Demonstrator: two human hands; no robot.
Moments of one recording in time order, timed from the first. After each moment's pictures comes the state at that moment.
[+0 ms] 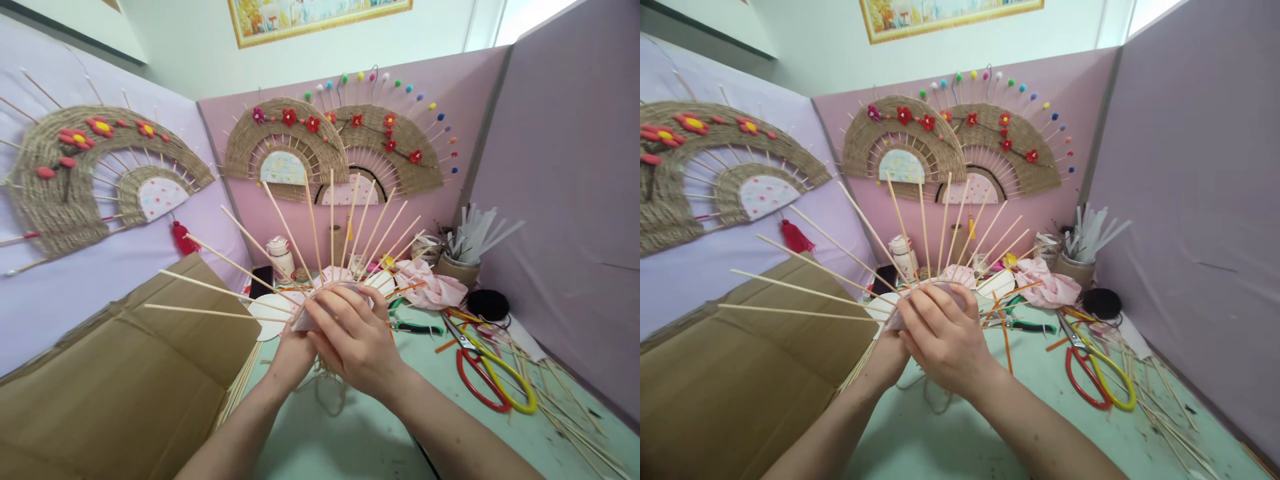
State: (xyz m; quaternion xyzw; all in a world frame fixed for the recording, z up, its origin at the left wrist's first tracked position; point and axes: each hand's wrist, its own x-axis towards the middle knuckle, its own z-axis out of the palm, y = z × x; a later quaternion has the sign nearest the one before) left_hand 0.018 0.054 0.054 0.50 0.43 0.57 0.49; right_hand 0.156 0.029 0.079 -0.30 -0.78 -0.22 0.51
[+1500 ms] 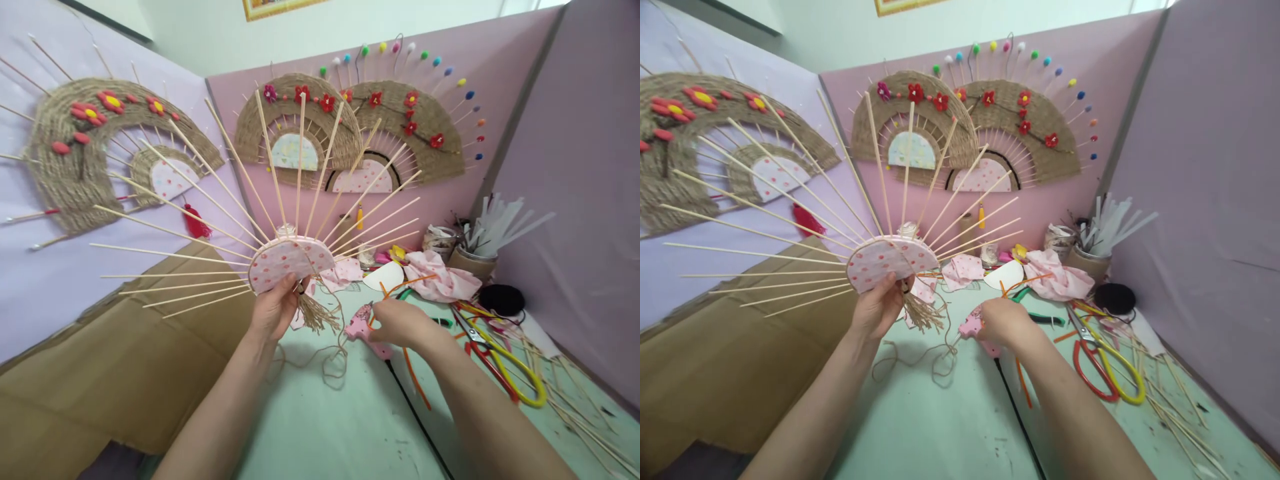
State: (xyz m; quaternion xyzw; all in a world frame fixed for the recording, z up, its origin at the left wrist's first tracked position) left_hand -0.015 0.086 0.075 0.31 0.23 0.71 0.59; right_hand 0.203 0.073 0.066 -0.62 -0.77 0.13 -0.10
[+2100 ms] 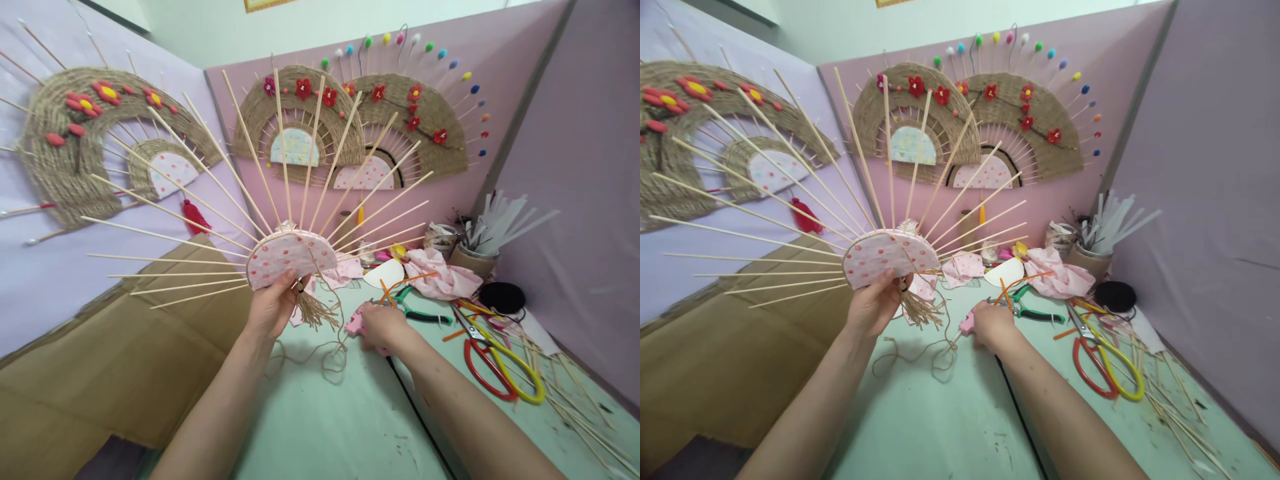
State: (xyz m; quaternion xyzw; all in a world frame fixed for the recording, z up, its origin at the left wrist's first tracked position) left_hand -0.017 0.081 0.078 0.33 0.24 0.70 0.58; right_hand 0.179 0.091 0.020 -0.64 -0.73 0.13 -0.17
